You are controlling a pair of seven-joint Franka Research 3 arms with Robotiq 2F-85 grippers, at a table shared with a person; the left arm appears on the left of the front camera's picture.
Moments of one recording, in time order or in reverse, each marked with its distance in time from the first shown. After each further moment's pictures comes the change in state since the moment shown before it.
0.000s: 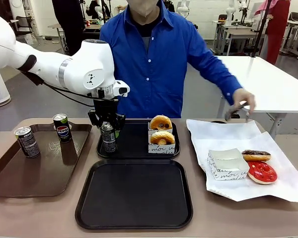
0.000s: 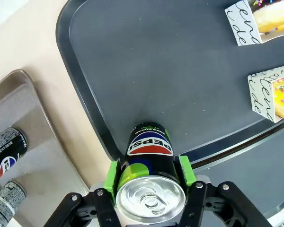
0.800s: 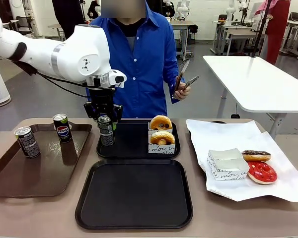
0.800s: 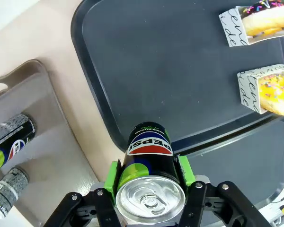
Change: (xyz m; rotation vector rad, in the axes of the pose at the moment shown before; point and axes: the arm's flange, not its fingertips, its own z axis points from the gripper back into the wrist) left arm 0.001 0.008 0.032 -0.021 0.015 0.038; right arm 0.000 0.000 0.000 0.000 0.000 0.000
